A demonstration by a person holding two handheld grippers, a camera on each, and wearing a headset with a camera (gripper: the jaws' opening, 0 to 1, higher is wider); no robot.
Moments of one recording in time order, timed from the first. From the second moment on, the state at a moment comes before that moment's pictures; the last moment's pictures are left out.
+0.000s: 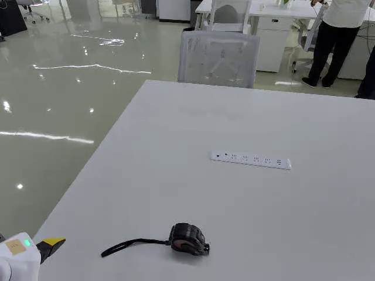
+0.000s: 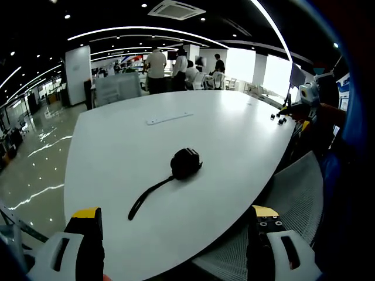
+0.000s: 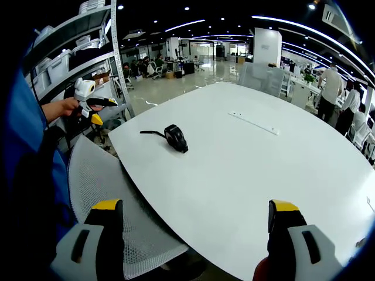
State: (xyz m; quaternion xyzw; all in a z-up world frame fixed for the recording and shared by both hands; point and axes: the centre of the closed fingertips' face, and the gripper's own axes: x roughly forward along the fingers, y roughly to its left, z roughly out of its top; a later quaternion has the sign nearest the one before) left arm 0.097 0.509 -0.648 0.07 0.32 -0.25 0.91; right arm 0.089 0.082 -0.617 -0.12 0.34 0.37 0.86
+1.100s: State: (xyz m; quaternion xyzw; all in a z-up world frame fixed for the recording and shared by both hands) left arm 0.125 0.481 -0.657 0.07 0.32 -0.27 0.90; right arm 0.110 0.108 -0.637 -0.13 0.34 0.40 0.84
